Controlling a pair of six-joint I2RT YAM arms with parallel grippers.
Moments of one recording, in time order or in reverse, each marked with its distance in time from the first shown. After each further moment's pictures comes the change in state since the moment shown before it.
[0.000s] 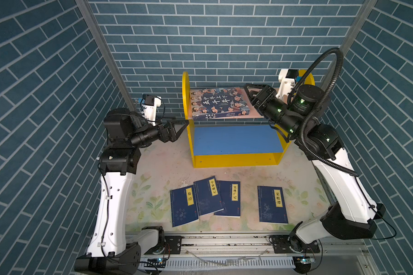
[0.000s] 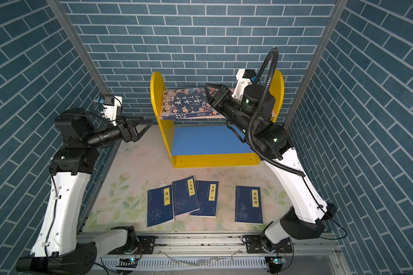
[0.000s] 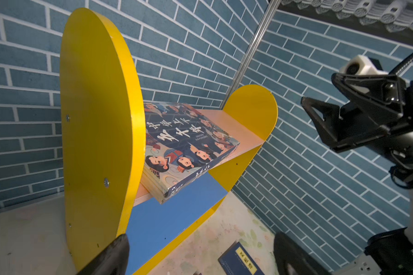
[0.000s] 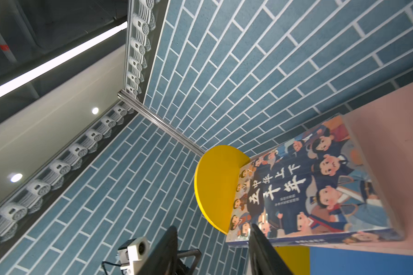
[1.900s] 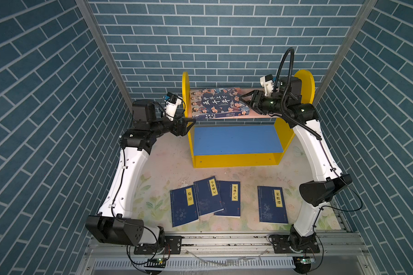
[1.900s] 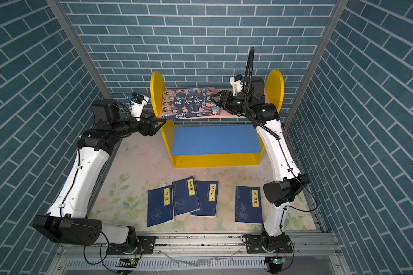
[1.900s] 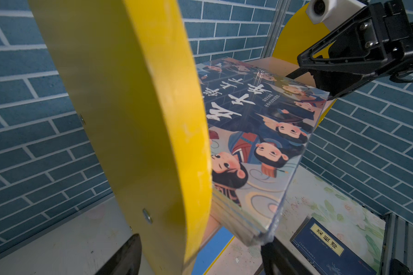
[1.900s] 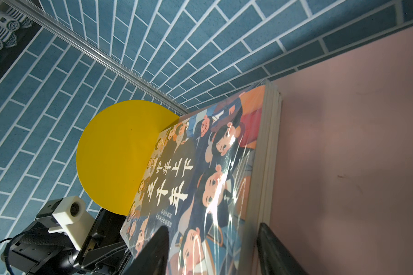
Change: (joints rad) left arm -0.114 0.243 0.102 -0.055 -0.223 0.368; right arm -0.354 0.346 0.150 -0.179 -0.618 -0.165
